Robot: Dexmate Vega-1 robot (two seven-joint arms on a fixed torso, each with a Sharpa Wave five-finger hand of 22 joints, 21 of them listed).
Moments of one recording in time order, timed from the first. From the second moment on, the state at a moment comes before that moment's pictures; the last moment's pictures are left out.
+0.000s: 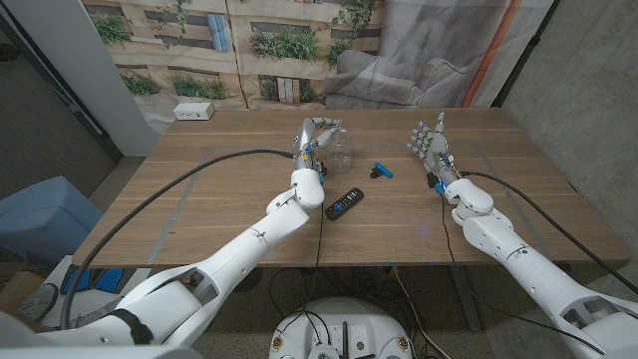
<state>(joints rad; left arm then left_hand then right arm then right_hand) 0.67 0.24 0.70 -1.36 0.13 0.04 0.75 1.07 0.06 0.36 -0.17 0.18 1.09 -0.06 0.20 0.19 1.19 -0.21 0.20 0.19 0.65 -0.06 0.18 0.16 0.46 -0.05 0.20 0.17 -0.84 -0.51 -0.37 -1.30 0.65 0.29 0.03 -0.02 0.06 -0.30 0.18 0.31 -0.10 -0.11 0.21 0.25 -0.02 -0.05 0.26 0.36 -0.05 -0.04 0.23 0.62 0.08 0.09 0.29 0.21</state>
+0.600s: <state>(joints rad) 0.67 0.26 0.69 -1.37 0.13 0.04 0.72 1.04 0.03 0.34 -0.16 0.18 1.07 -0.06 0.18 0.19 1.16 -0.21 0.19 0.19 0.63 -0.06 0.17 0.16 0.46 -0.05 0.20 0.17 -0.84 -0.51 -0.37 -1.30 0.65 0.29 0.03 -0.02 0.06 -0.30 0.18 0.31 -0.10 -0.11 0.21 0.25 -0.02 -0.05 0.26 0.36 -0.05 -0.04 0.23 0.62 0.08 0.09 0.29 0.21</state>
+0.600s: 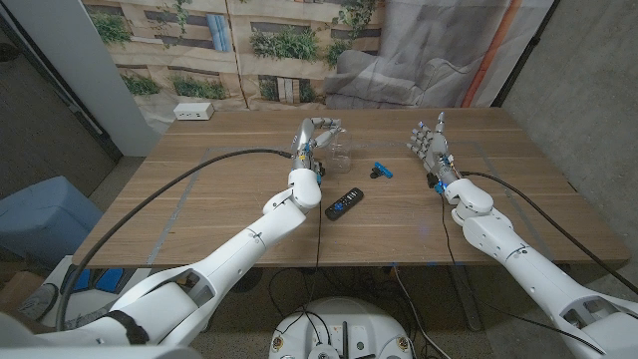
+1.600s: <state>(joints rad) 0.66 0.26 0.68 -1.39 0.12 0.03 0.72 1.02 0.03 0.33 -0.16 0.18 1.05 -0.06 0.18 0.19 1.15 -0.22 0.19 0.19 0.62 -0.06 0.17 0.16 0.46 -0.05 0.20 0.17 -0.84 -0.51 -0.37 -1.30 0.65 0.29 0.03 -0.02 0.06 -0.30 0.18 0.31 -0.10 -0.11 0.21 0.25 -0.02 -0.05 0.26 0.36 -0.05 -0.04 0.23 0.62 0.08 0.09 0.29 0.21</state>
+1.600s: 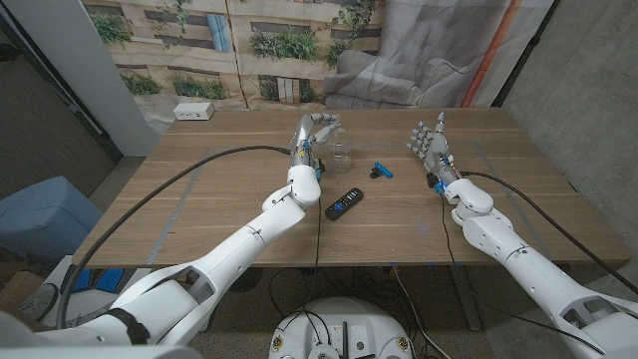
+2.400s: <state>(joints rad) 0.70 0.30 0.64 -1.54 0.11 0.09 0.70 1.02 0.03 0.32 -0.16 0.18 1.05 -0.06 0.18 0.19 1.15 -0.21 0.19 0.19 0.62 -0.06 0.17 0.16 0.46 -0.05 0.20 0.17 -0.84 -0.51 -0.37 -1.30 0.65 0.29 0.03 -0.02 0.06 -0.30 0.18 0.31 -0.10 -0.11 0.21 0.25 -0.02 -0.05 0.26 0.36 -0.05 -0.04 0.23 0.62 0.08 0.09 0.29 0.21</state>
